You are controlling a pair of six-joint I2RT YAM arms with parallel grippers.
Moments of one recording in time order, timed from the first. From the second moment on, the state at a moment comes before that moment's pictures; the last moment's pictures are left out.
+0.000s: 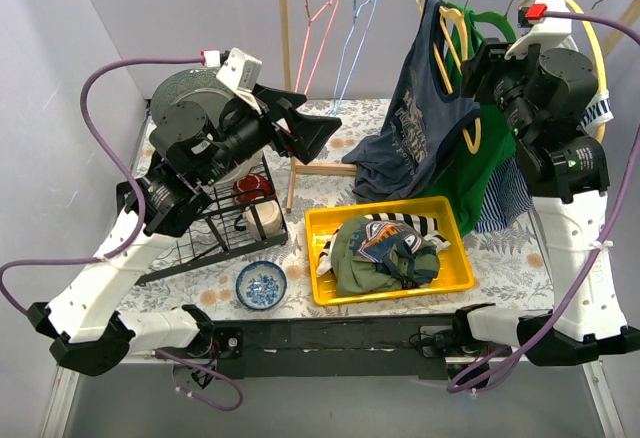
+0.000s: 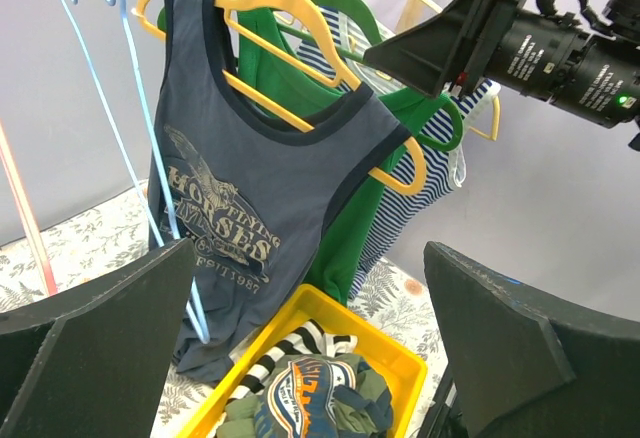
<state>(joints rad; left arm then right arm) -0.77 1.17 1.59 -0.24 0.12 -0.30 0.26 1.25 1.86 -0.64 0.14 0.08</state>
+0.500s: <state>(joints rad) -0.77 1.14 1.56 -0.24 0.12 -0.30 0.26 1.30 1.77 -0.61 0.09 0.05</state>
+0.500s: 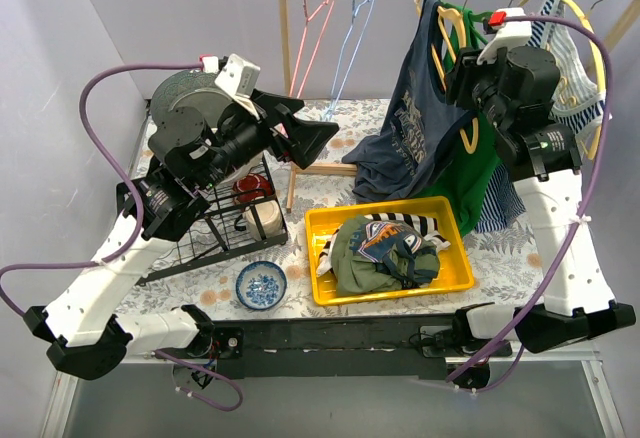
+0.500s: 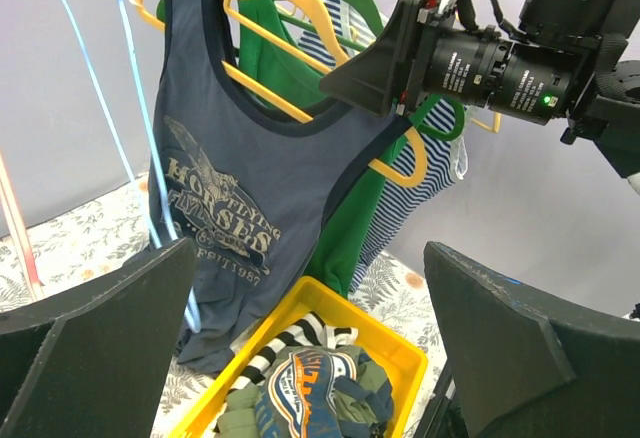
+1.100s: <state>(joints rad) -0.77 1.14 1.55 -0.24 0.11 -0.28 0.26 1.28 1.73 -0.55 0.05 0.02</state>
